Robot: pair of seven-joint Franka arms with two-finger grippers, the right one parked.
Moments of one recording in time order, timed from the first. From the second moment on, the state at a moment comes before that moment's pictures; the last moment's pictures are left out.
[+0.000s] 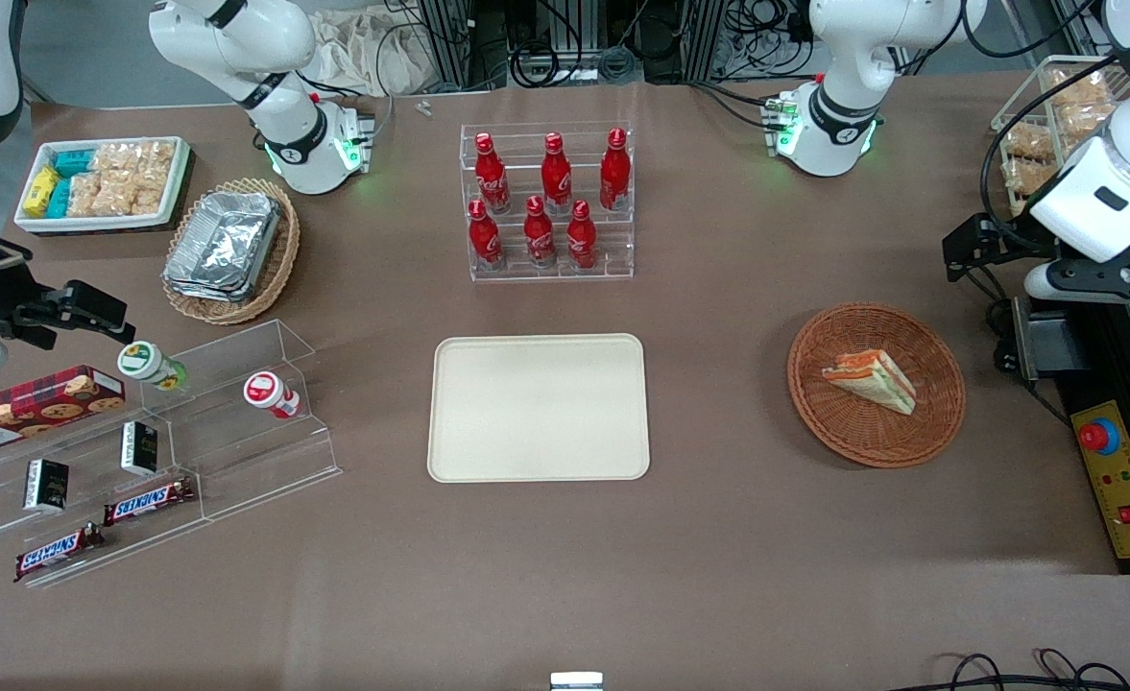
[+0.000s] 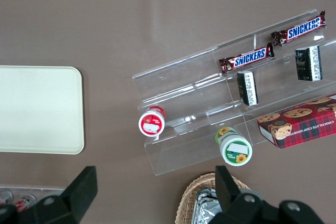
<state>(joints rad) -0.13 -0.02 0.02 -1.60 0.00 1.56 -0.03</state>
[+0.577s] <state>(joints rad) -0.14 -0.01 0.02 -1.60 0.00 1.56 -0.07</state>
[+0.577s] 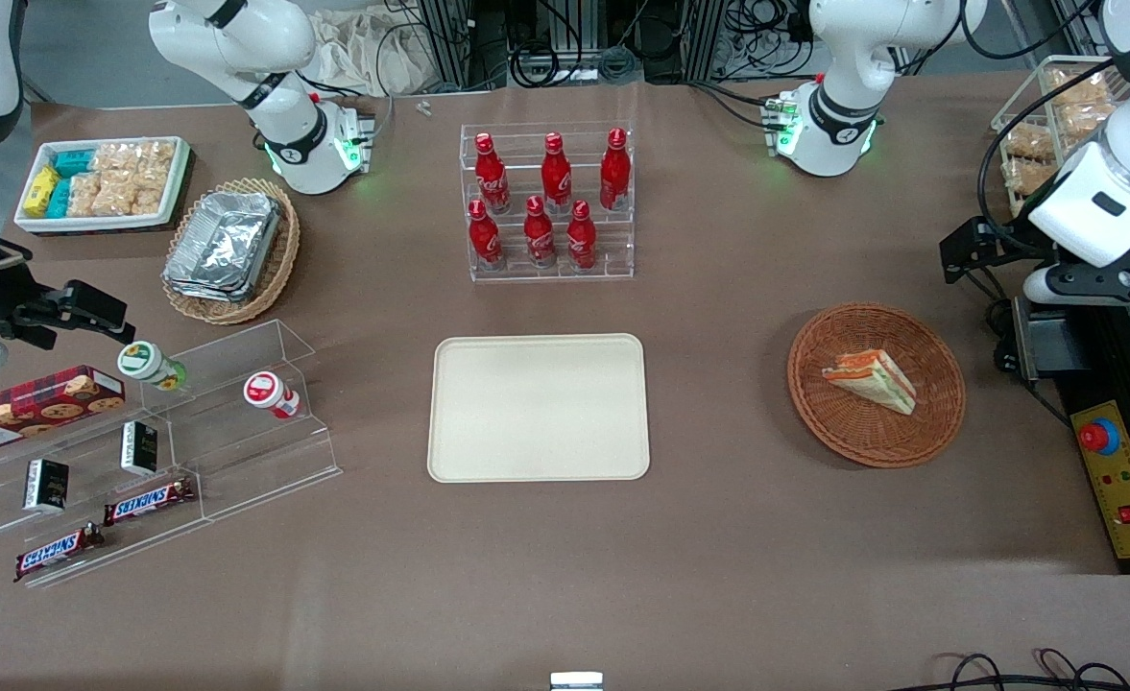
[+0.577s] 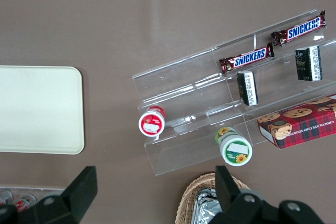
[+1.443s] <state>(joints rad) -0.09 0.26 0.06 -1.71 0.00 1.72 -0.77</state>
